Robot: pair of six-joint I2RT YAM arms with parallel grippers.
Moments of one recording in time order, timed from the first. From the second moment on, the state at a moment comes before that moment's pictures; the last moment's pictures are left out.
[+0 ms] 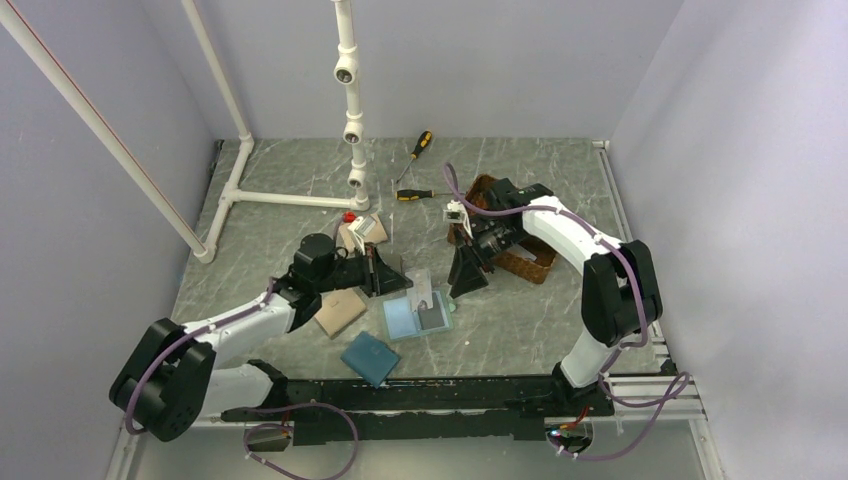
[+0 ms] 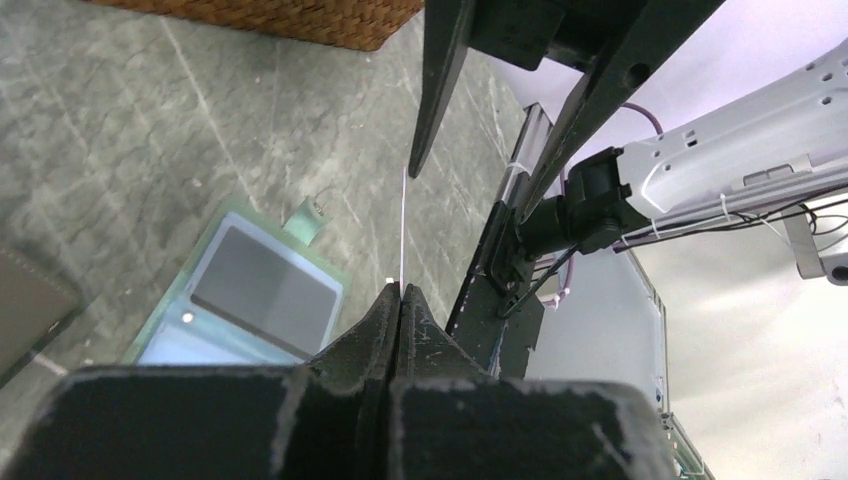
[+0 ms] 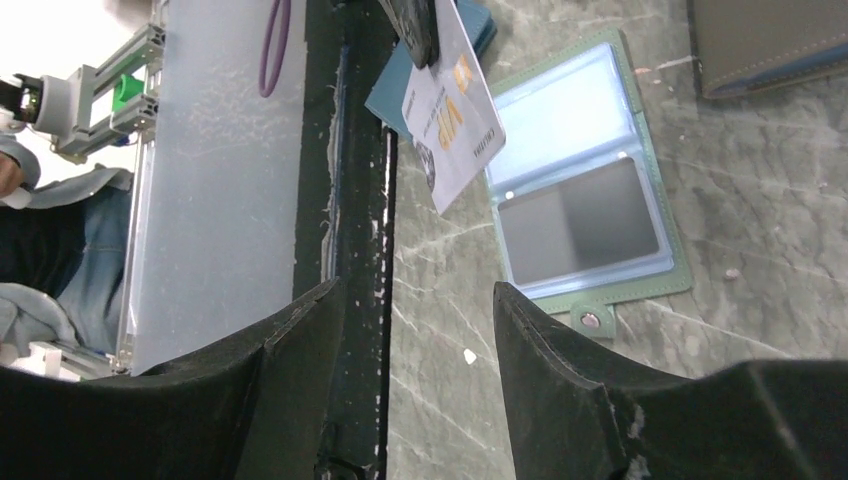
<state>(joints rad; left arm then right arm) -0.55 1.19 0.45 0.50 0.69 -0.67 0.40 1.68 1.25 -1.10 -1.13 -0.83</state>
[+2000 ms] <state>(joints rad) -0.63 0.38 0.62 -0.61 0.19 -0.73 0.09 1.31 1.09 -0.87 -0.92 -0.67</state>
